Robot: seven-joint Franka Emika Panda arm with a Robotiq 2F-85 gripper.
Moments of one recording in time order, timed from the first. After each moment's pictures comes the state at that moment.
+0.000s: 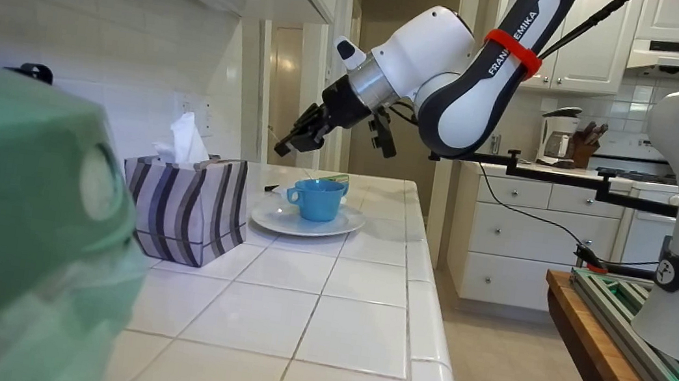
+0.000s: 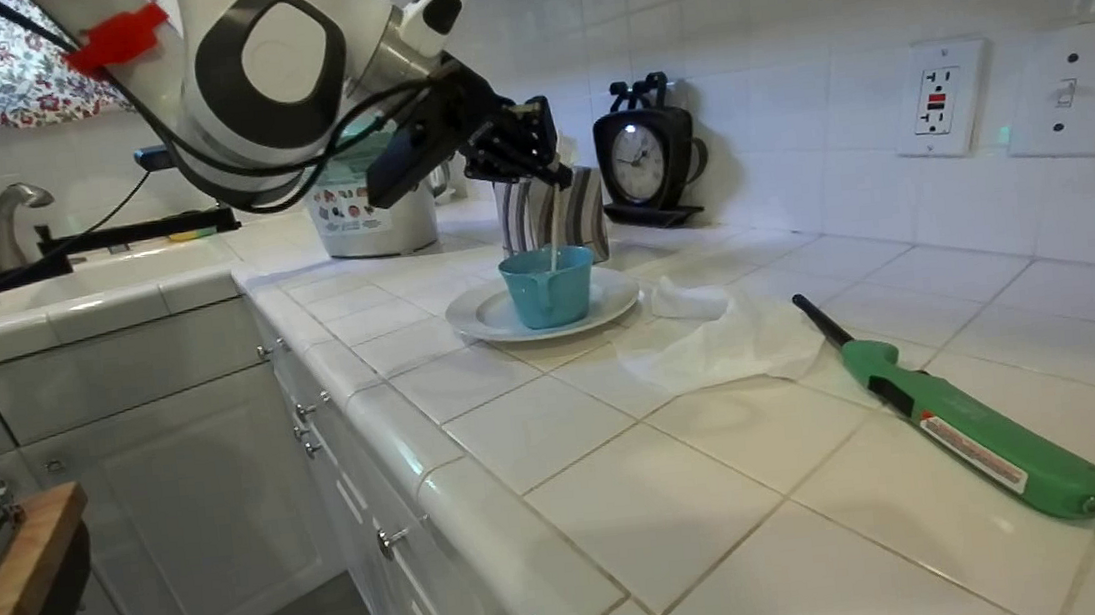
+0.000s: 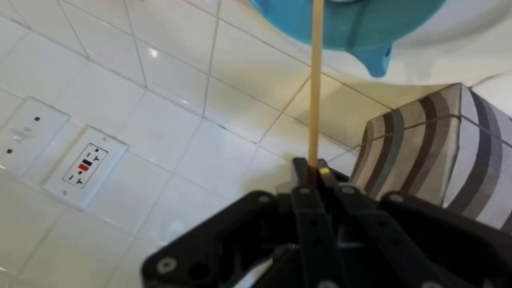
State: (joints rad) arm 0.61 0.28 -0.65 -2.37 -0.31 3.54 -0.15
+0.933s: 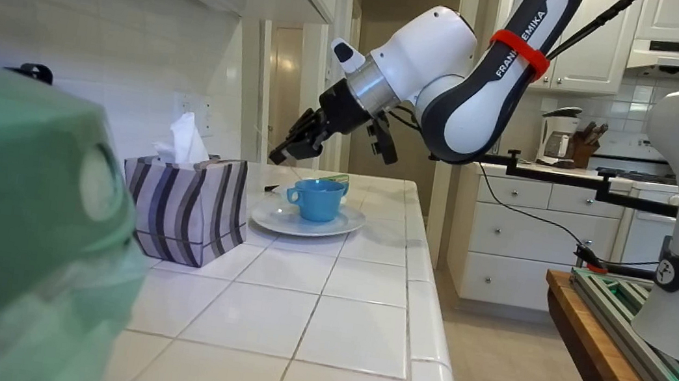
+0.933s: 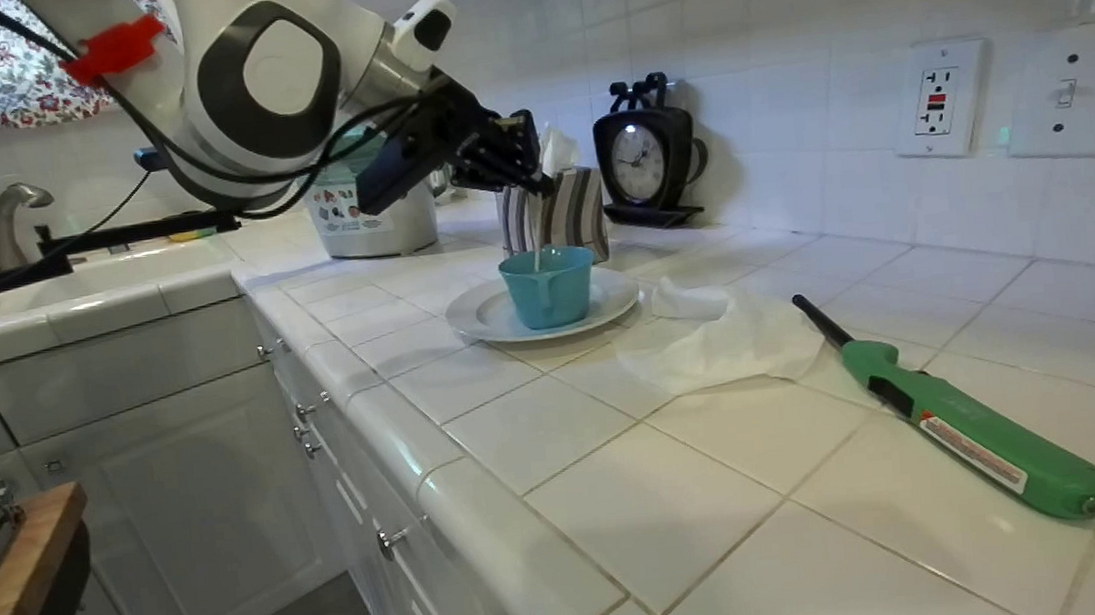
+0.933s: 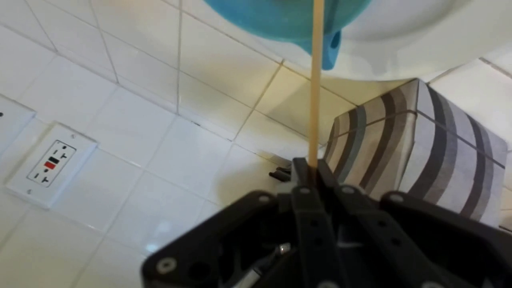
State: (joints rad) arm 0.63 0.29 -0.63 -2.38 -0.30 3.54 -0.15
